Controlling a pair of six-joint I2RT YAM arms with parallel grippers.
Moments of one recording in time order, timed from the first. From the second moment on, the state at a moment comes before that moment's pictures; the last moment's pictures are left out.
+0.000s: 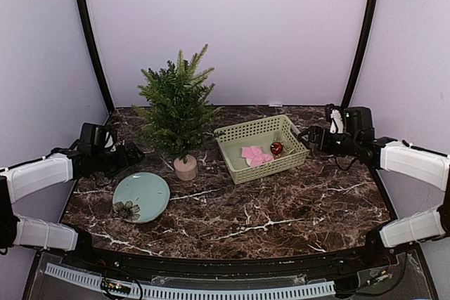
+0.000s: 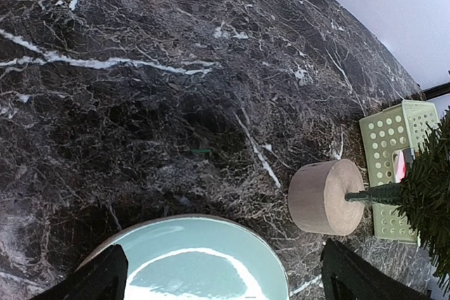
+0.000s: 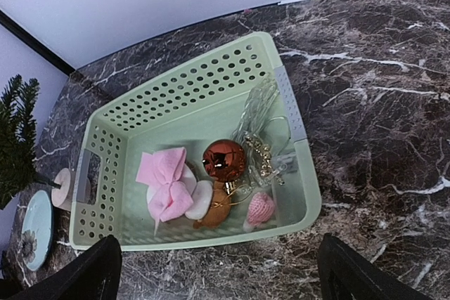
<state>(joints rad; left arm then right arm) -0.20 1.14 0.60 -0.23 0.15 -0.59 0.30 1.20 0.69 -0.03 -0.24 0.40</state>
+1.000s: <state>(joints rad) -0.21 1.63 0.72 0.28 0.52 -0.59 0.46 1.92 1.21 -0.18 -0.09 0.35</state>
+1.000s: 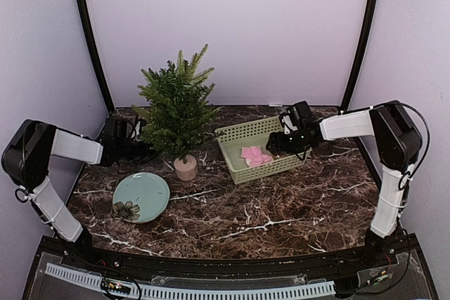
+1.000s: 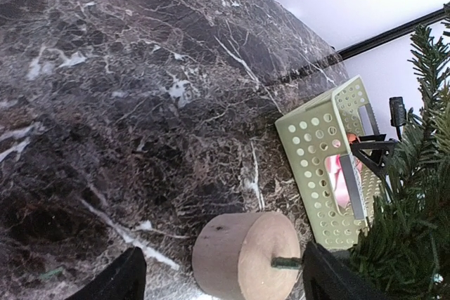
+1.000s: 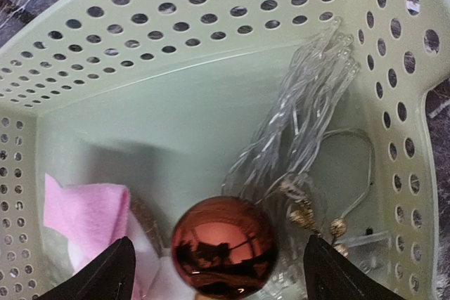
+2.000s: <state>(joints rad) -0.50 1.83 0.79 0.36 0.55 -0.53 0.24 1.55 0.96 -0.22 -0.05 0.23</state>
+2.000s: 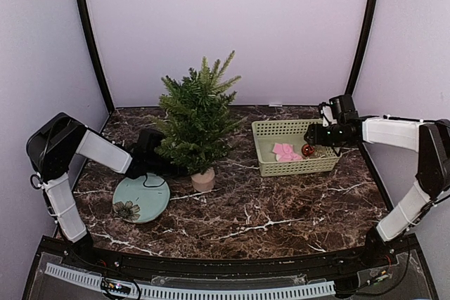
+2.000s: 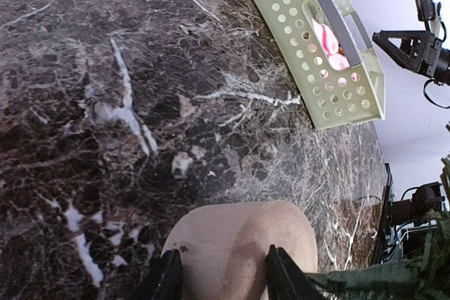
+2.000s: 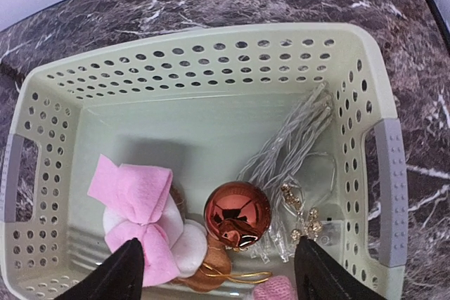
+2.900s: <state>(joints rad) -0.55 1.61 0.72 0.27 0.43 -0.54 0.24 1.91 1.27 -0.43 0.19 0.21</state>
